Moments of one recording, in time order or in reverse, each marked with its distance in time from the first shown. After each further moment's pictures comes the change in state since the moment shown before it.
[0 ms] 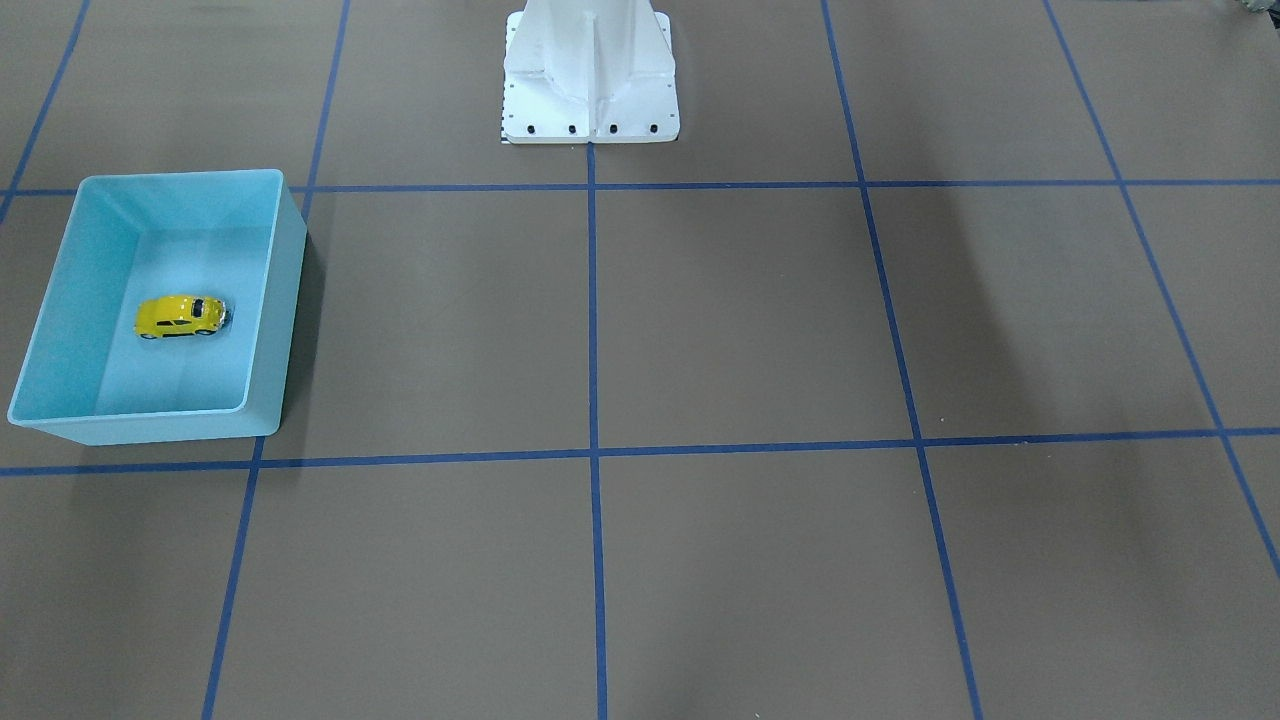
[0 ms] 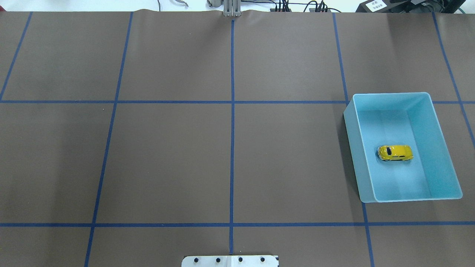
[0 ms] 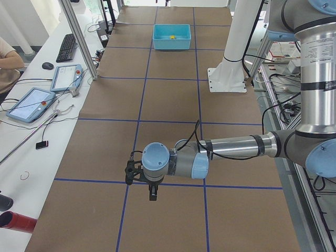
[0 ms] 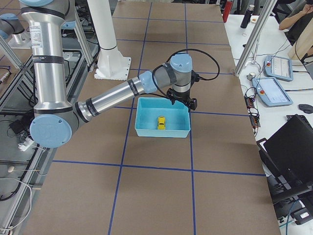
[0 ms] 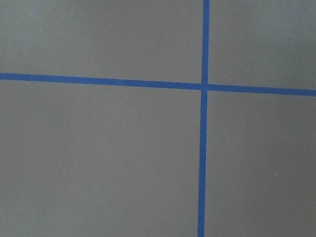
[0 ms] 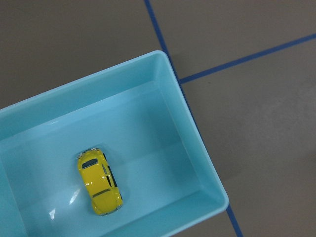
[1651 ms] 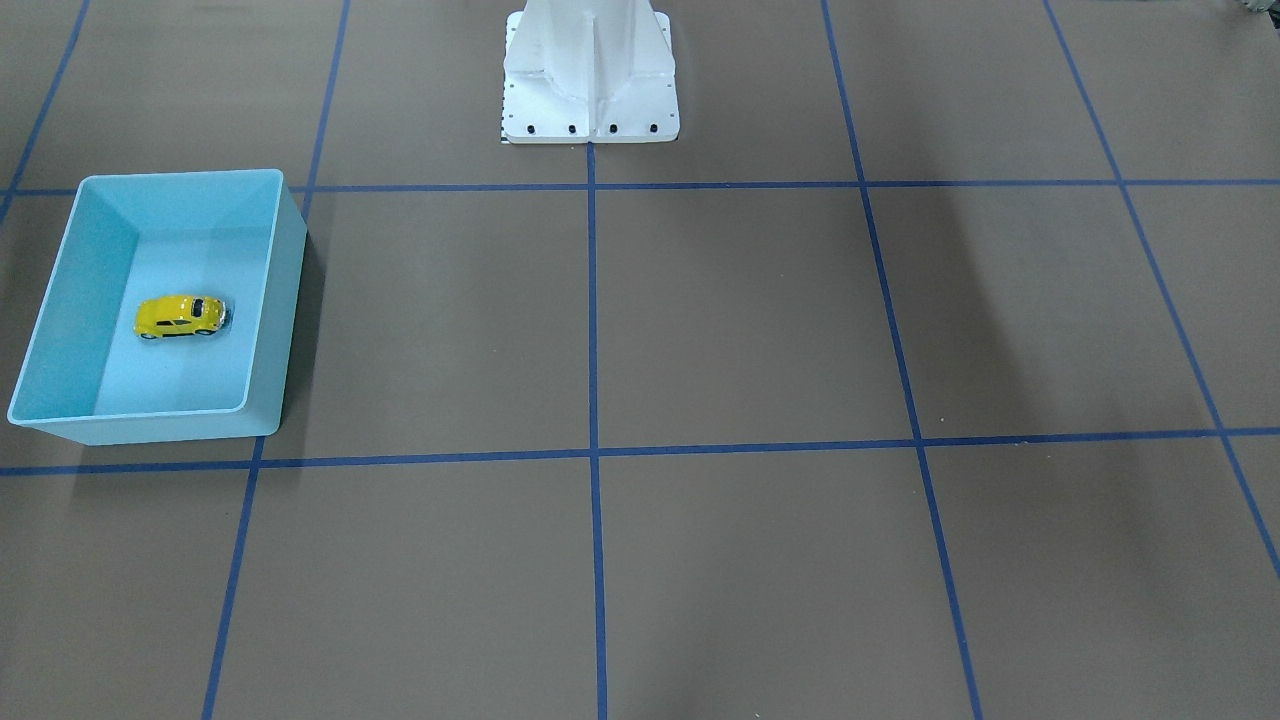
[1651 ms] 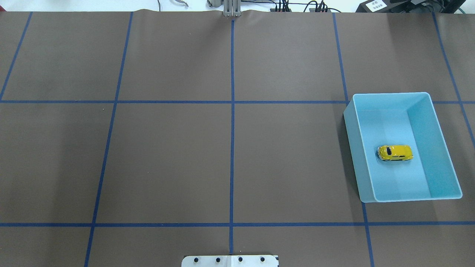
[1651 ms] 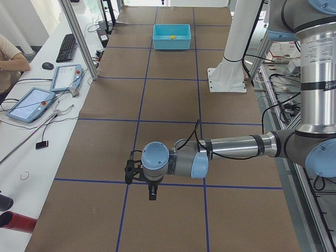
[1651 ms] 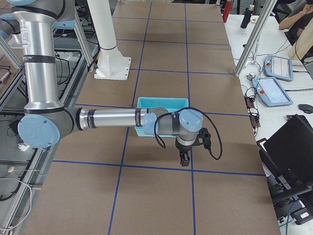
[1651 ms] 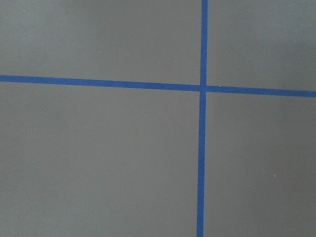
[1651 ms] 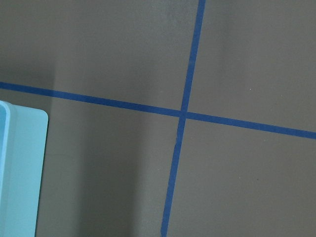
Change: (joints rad) left arm 0.001 0.000 -0.001 -0.002 0.001 -0.002; right arm 0.123 -0.037 -0.368 0.125 -0.019 0.446
